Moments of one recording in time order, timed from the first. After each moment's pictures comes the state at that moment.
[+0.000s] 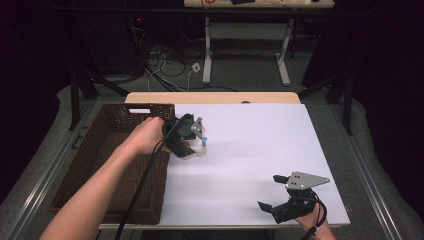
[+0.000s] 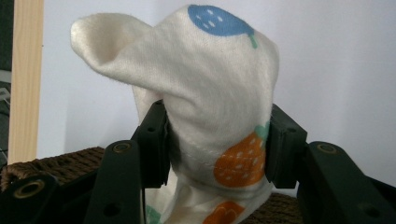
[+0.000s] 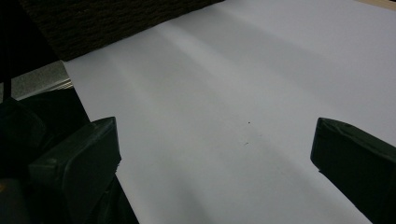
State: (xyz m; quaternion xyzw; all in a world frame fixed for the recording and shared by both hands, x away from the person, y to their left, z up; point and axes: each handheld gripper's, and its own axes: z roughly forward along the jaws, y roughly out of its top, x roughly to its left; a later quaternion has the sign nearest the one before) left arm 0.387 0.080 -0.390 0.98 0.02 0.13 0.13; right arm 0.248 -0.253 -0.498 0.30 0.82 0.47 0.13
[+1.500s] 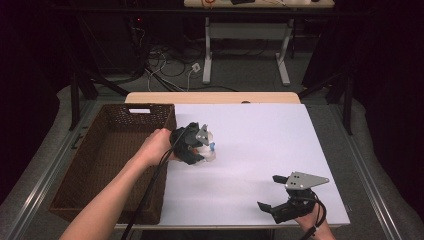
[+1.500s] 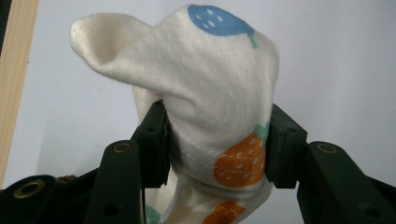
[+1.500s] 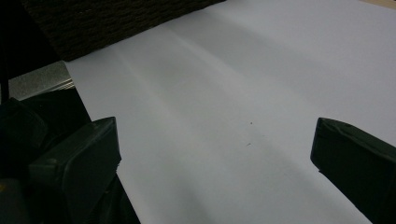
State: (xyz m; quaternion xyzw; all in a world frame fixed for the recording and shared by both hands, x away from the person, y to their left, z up) left arm 0.383 0.068 -0.421 0.97 0.04 0.13 0.19; right arm 0.248 -0.251 -0.498 0.30 0.82 0.47 0.13
